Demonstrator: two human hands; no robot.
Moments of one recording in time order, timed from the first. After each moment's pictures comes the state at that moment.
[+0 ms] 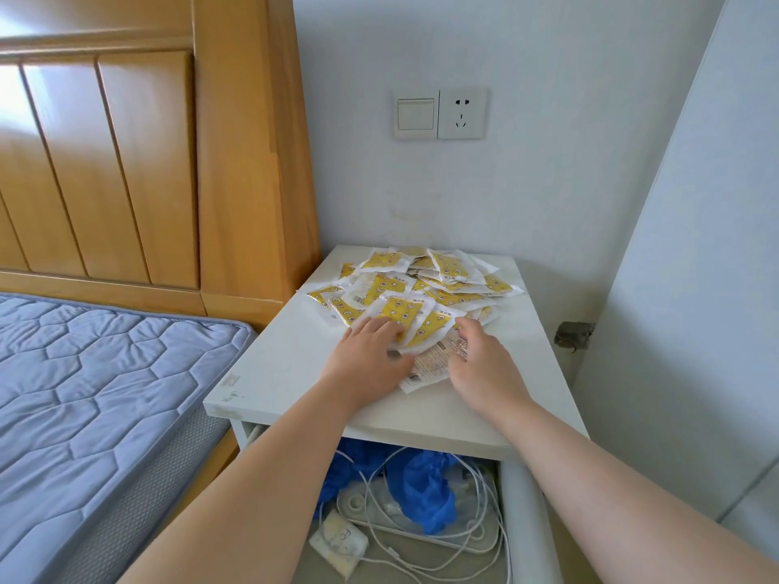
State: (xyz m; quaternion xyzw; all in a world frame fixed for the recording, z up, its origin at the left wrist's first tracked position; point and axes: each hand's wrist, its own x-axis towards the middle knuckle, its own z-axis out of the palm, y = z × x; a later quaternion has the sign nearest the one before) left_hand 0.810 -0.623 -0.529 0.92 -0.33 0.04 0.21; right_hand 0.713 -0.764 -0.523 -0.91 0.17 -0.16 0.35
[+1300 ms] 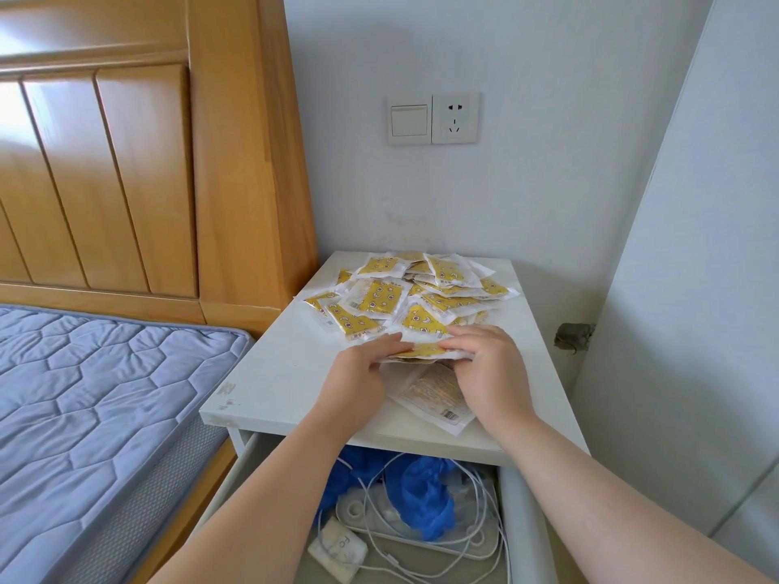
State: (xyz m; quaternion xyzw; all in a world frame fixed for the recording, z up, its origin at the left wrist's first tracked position) left_hand 0.773 -0.611 -0.523 0.85 -0.28 0.00 0.44; right_hand 0.709 -0.770 -0.531 -0.87 0.11 -0.35 0.32
